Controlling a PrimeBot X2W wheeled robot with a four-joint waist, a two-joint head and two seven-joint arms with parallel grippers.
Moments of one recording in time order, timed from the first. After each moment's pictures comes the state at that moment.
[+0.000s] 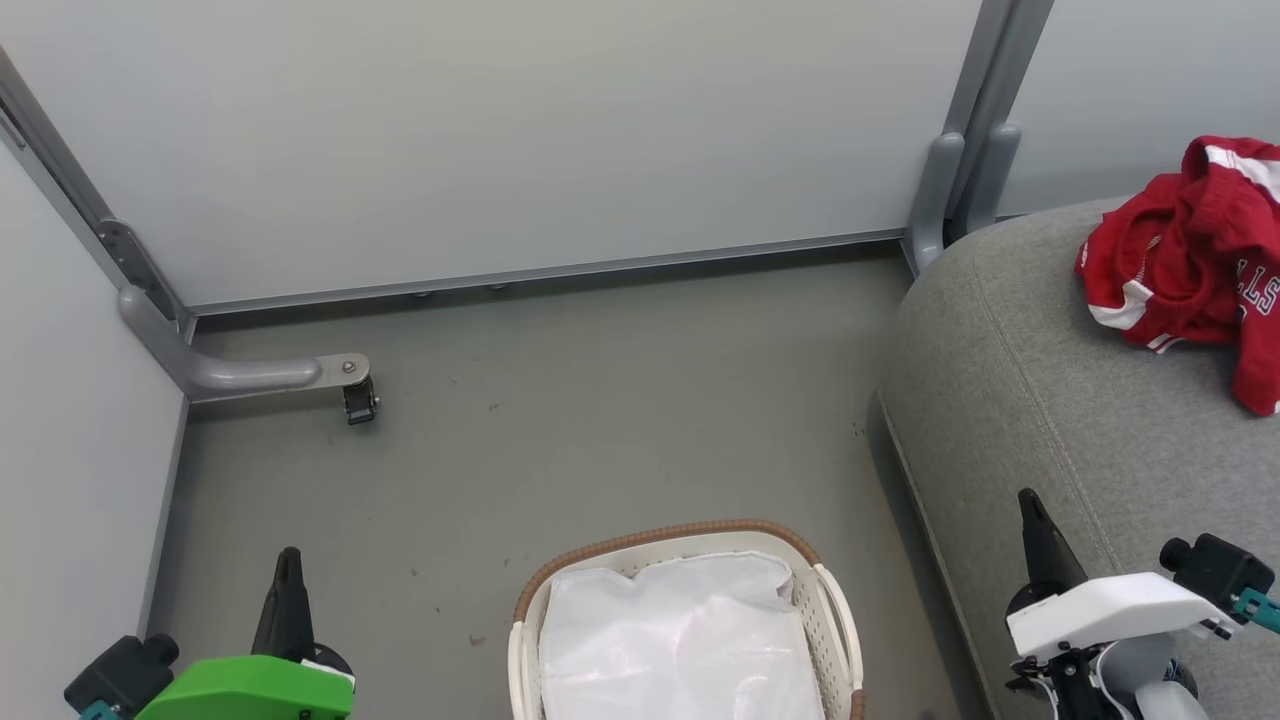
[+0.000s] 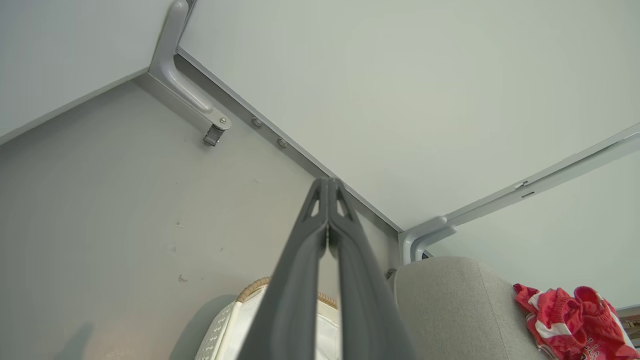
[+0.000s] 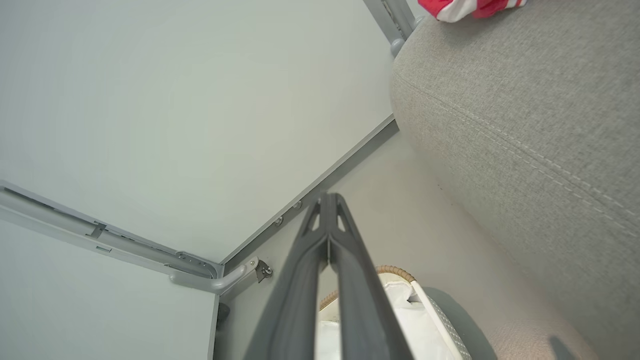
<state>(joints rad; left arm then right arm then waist) 0.00 0.05 0.04 0.29 -0.87 -0.13 -0.10 -0.07 -0.04 -0.03 0.30 0.83 0.13 -0.09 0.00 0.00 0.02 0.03</state>
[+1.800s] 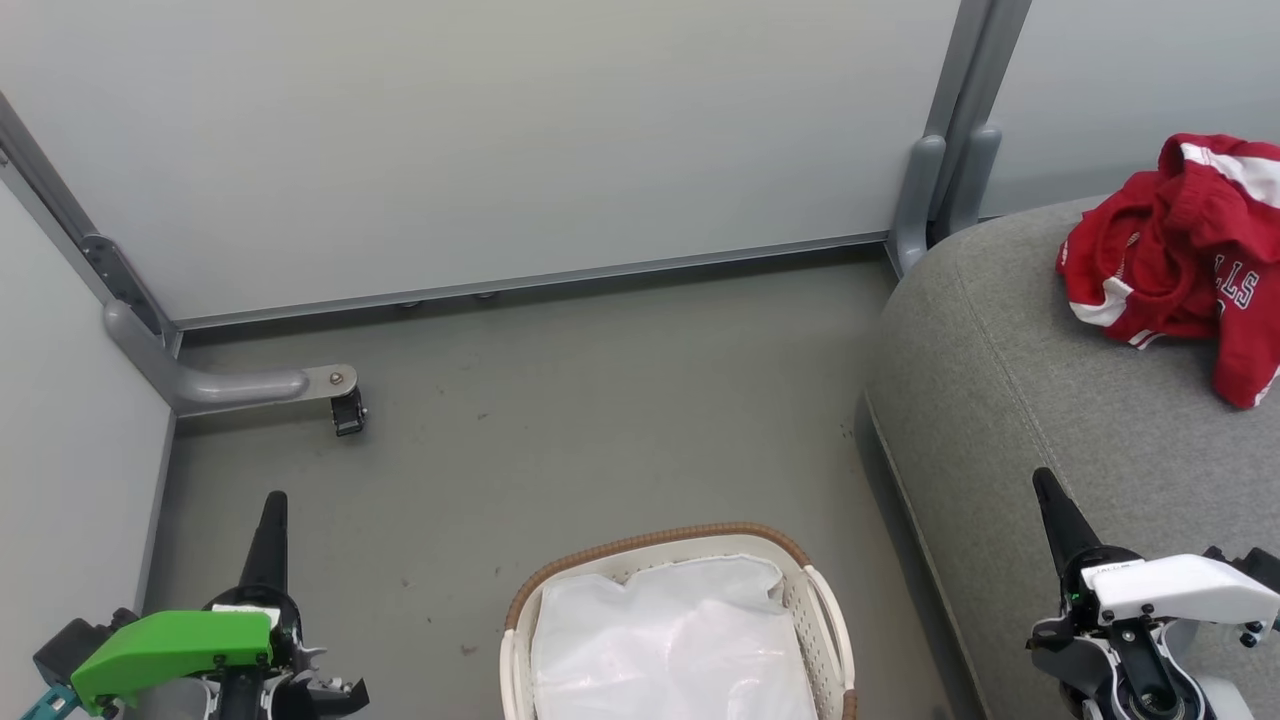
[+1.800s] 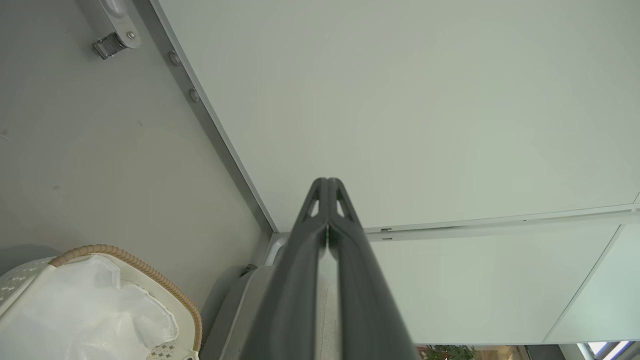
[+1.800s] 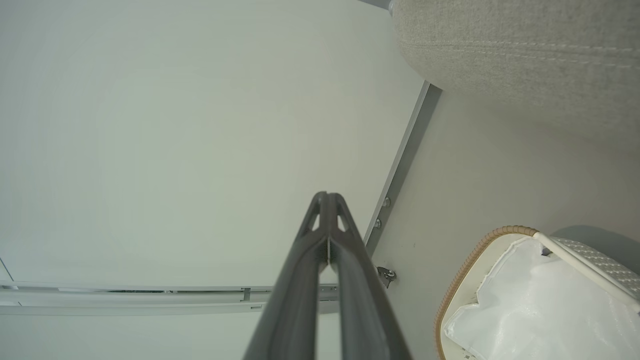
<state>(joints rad) -0.07 0.05 0.09 0.26 -1.43 -0.13 0.06 -0.10 -0.05 -0.09 0.26 1.42 0.13 0.06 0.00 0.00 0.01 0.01</state>
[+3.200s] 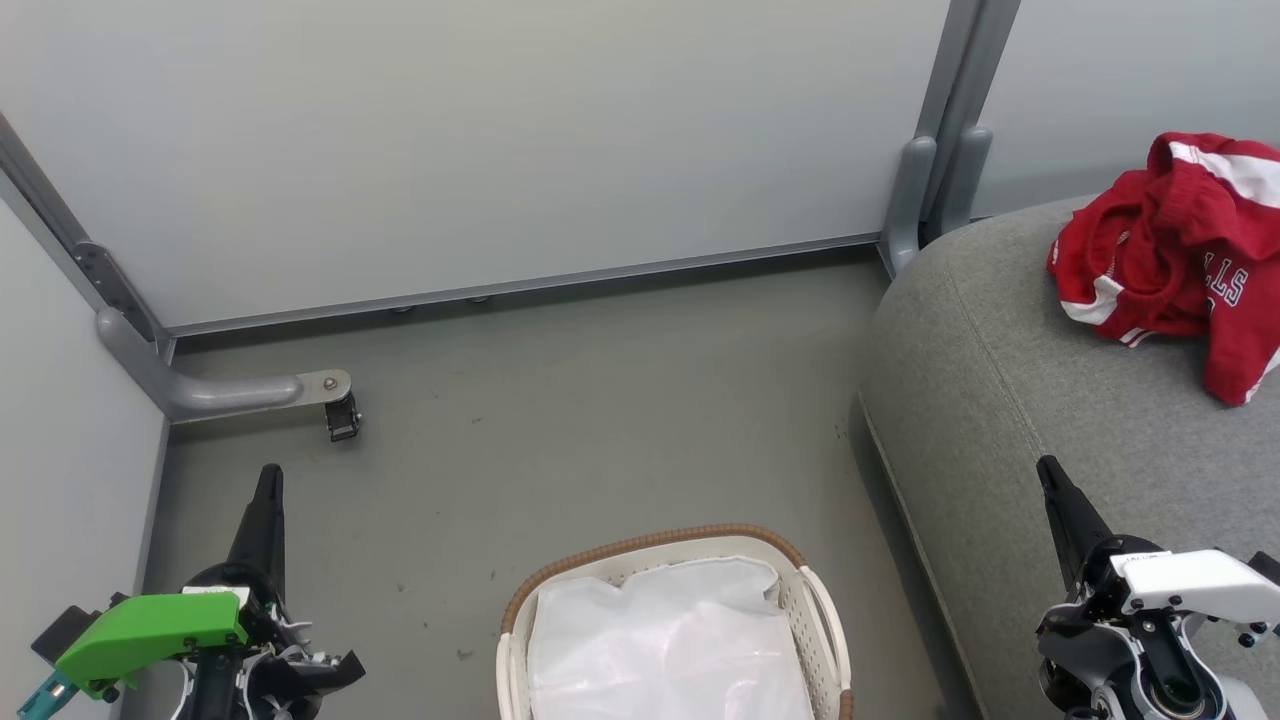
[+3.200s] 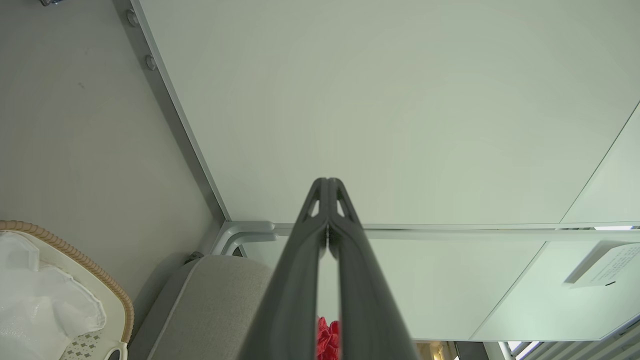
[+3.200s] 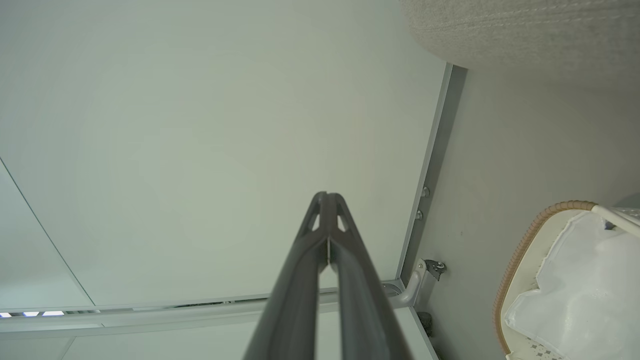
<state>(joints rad) -0.10 0.05 0.11 0.25 -1.61 -0.13 0.11 -0.10 -0.05 -0.11 0.25 1.61 0.13 0.11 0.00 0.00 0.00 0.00</state>
